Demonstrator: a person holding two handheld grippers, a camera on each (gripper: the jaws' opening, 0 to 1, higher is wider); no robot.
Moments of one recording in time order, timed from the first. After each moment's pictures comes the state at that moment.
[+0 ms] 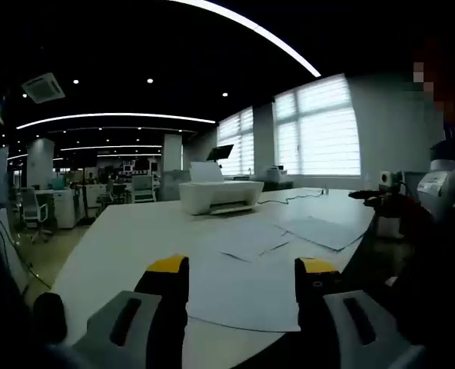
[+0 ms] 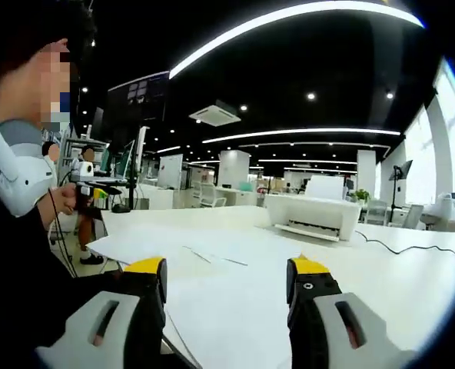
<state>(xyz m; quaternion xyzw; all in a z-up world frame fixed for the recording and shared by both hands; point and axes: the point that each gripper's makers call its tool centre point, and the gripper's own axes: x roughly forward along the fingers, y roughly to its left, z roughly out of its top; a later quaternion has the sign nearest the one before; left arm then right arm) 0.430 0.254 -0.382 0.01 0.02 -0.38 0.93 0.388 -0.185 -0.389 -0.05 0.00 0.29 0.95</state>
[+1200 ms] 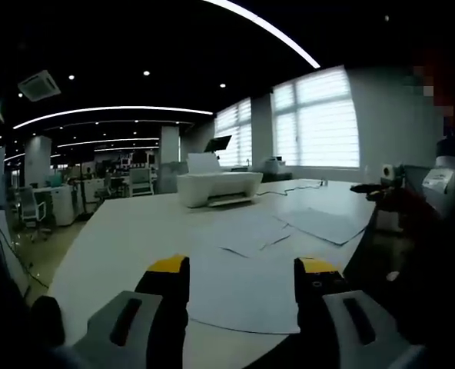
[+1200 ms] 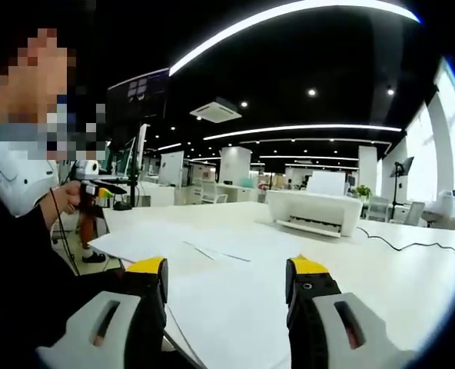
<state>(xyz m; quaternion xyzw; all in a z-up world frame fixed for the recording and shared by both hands) 0.443 0.248 -0.387 0.02 0.04 -0.38 0.92 0.388 -0.184 -0.392 -0.05 0.01 0.30 0.95</state>
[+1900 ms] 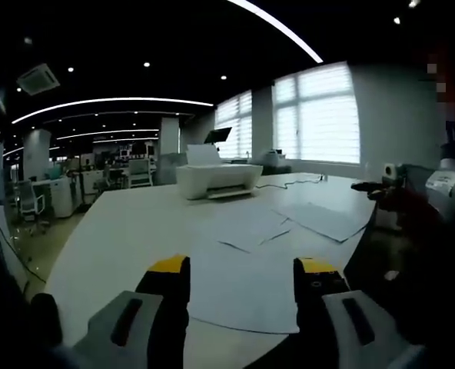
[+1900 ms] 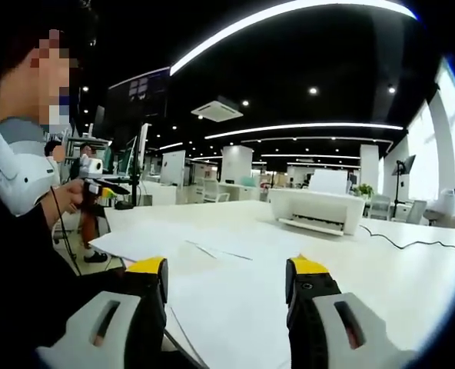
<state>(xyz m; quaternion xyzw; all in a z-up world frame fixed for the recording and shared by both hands) 0.450 0.243 -0.395 0.02 0.07 -0.38 0.92 0.388 -0.180 -0.397 -0.05 0.02 0.30 0.95</state>
